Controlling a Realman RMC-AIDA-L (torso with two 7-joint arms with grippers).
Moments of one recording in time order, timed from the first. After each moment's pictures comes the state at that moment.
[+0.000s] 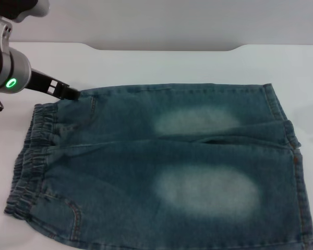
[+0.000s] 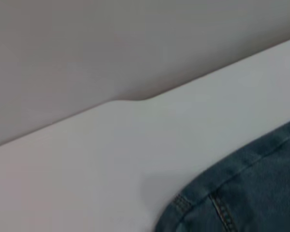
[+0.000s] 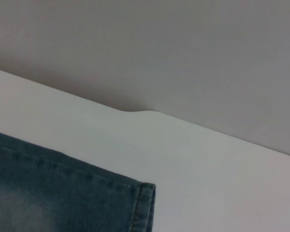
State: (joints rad) left arm -0.47 -2.06 -1.62 -1.56 2.89 -1.26 0.18; right arm 0.19 2.07 1.66 1.94 -2.92 1.31 -0.21
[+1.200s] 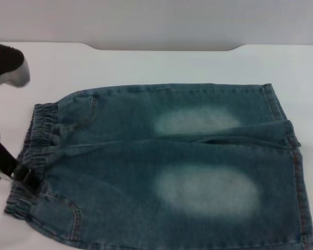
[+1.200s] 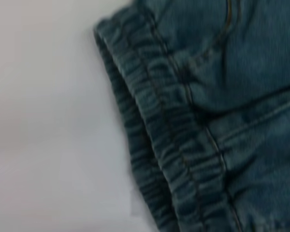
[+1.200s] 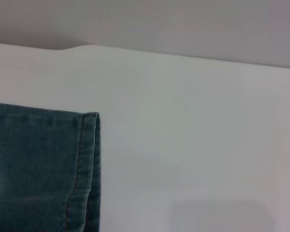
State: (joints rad) left arm -0.47 -2.05 -1.65 -1.55 2.89 -1.77 0.14; right arm 0.01 2.07 1.68 1.92 -2.92 1.28 -0.11
